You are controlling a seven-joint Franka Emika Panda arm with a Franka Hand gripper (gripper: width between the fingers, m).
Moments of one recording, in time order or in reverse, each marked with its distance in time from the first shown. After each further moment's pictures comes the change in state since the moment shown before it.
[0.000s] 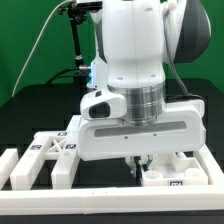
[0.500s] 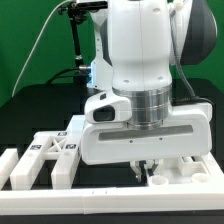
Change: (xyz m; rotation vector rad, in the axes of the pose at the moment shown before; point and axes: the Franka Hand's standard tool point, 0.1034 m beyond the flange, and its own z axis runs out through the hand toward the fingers) arm 0.013 -0.006 0.001 0.002 -0.001 0.027
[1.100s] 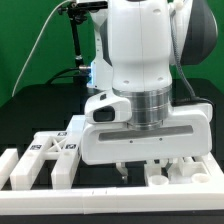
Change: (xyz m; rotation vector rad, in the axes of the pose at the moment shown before) arm -0.001 0.000 0.000 0.000 -0.001 -0.002
